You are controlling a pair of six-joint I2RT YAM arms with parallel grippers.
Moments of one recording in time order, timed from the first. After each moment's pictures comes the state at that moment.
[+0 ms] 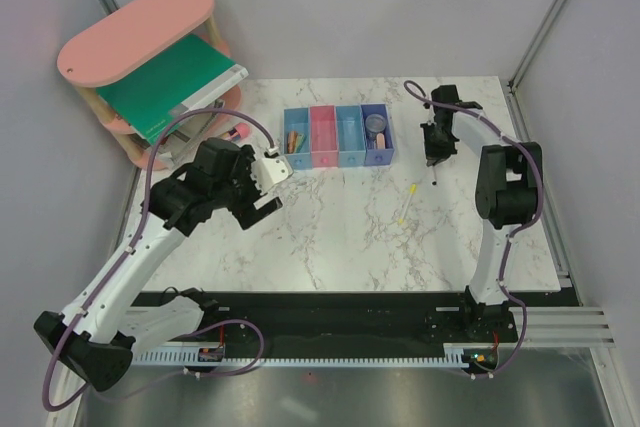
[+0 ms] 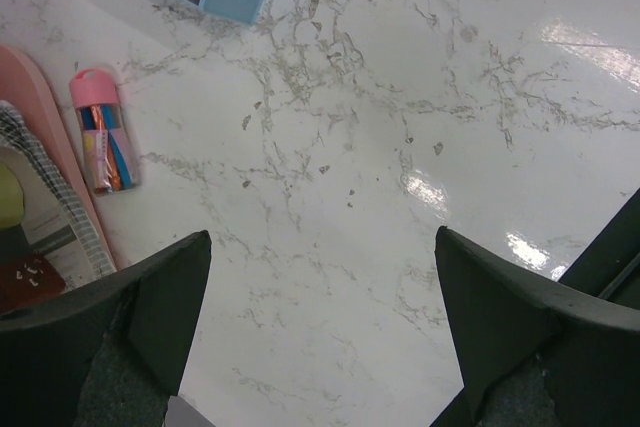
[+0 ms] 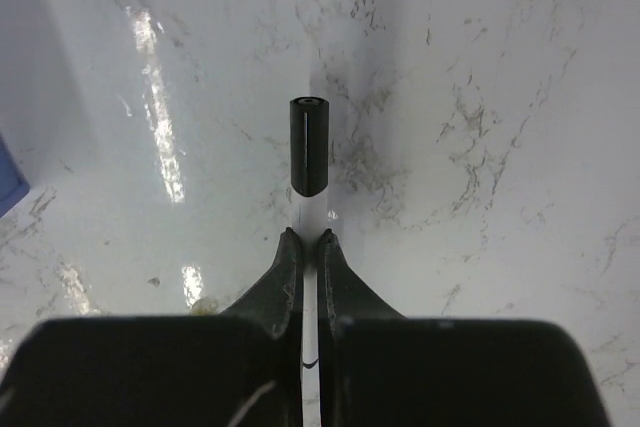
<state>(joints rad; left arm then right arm) -0.52 1.02 1.14 -0.90 0.08 0.62 0.08 2.10 1.60 -0.72 0.05 0.05</state>
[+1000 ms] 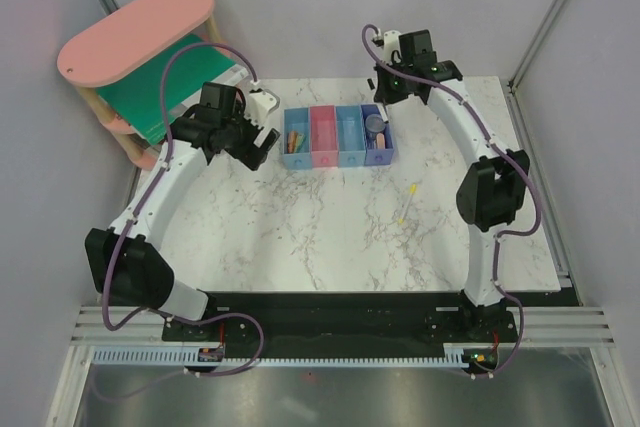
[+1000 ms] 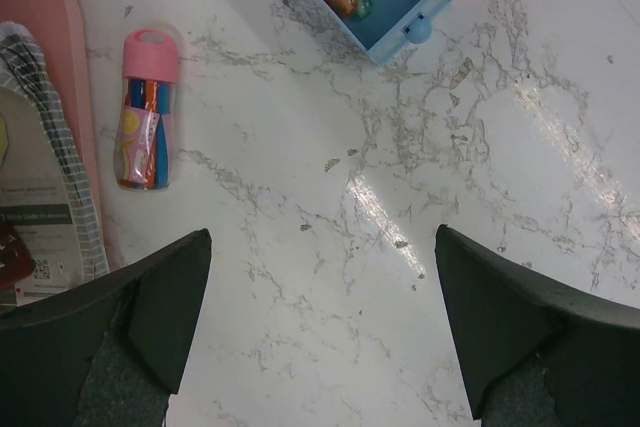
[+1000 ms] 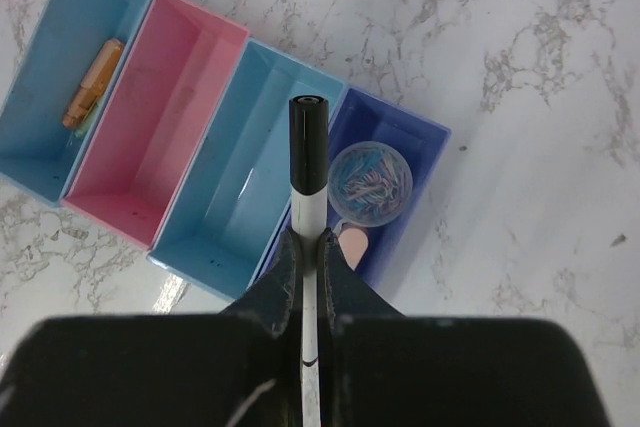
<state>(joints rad) -0.26 1.47 1.41 -0.77 0.13 0.46 0.28 2.09 2.11 -0.73 -0.20 -0.07</state>
